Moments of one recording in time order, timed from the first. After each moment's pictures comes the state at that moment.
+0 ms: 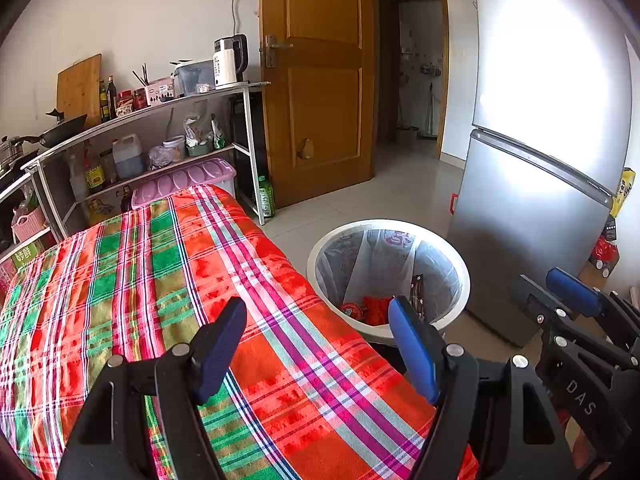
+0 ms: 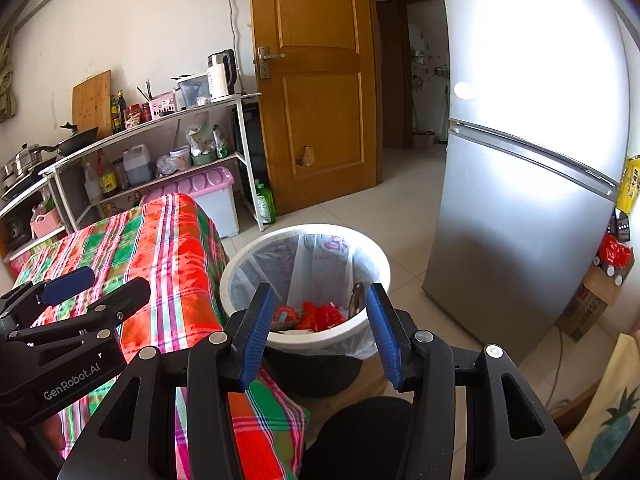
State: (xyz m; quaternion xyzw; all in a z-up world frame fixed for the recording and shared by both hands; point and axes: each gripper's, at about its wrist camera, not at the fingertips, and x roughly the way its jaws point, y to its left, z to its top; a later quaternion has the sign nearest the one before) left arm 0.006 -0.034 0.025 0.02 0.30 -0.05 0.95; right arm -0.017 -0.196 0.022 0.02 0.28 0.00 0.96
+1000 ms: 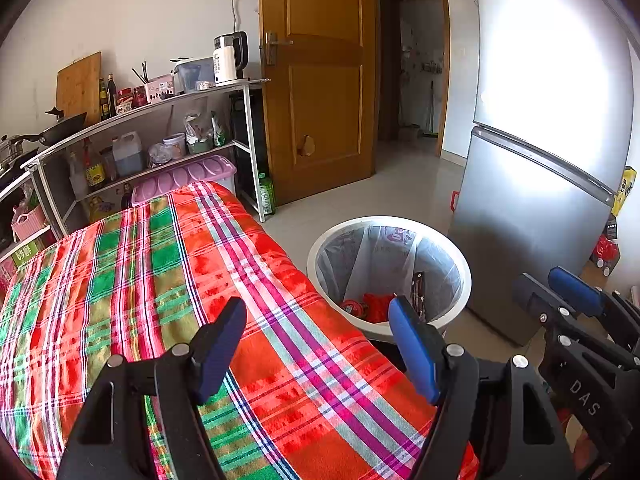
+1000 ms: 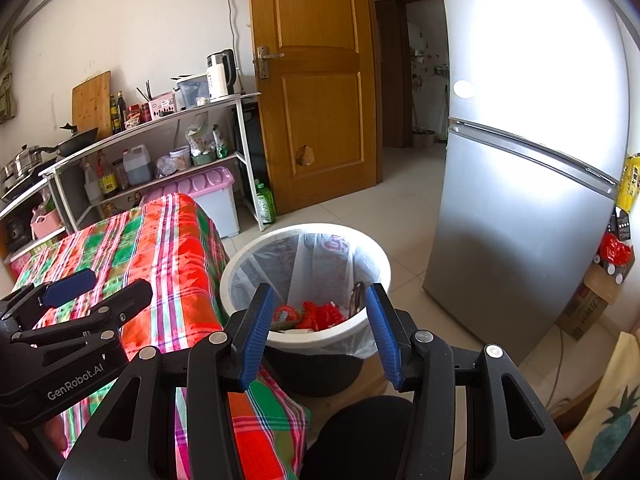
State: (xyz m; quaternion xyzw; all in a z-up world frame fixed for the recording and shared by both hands) left arm 0.006 -0.033 0.023 0.02 0.30 -0.05 0.95; right arm -0.018 -0.195 0.022 0.03 0.28 0.00 0.96
